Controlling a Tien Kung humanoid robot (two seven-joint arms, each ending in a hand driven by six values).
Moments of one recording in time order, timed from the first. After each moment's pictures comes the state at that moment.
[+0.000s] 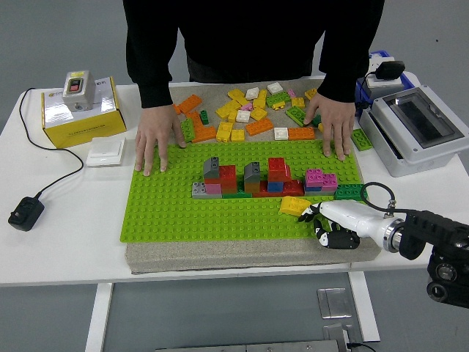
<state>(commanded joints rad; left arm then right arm) -0.11 0.28 -1.36 -0.18 1.21 -0.01 0.48 0.77 -0.70 0.01 1.60 -1.41 -0.27 -0.19</state>
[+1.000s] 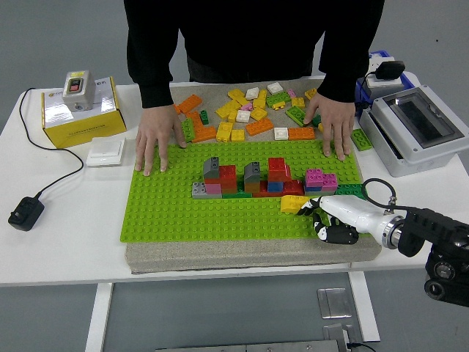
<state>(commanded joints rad) -0.11 0.27 -1.36 -0.18 1.21 -0.02 0.48 0.77 -0.69 0.03 1.59 -1.41 -0.29 -0.19</state>
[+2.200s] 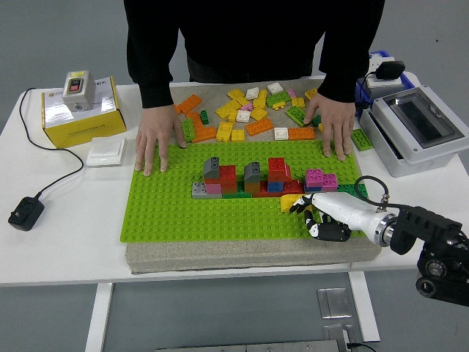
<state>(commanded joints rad) -0.11 0.27 -1.37 -0.18 1.21 -0.01 0.48 0.78 -0.66 0.03 1.57 -1.40 -0.30 -0.18</state>
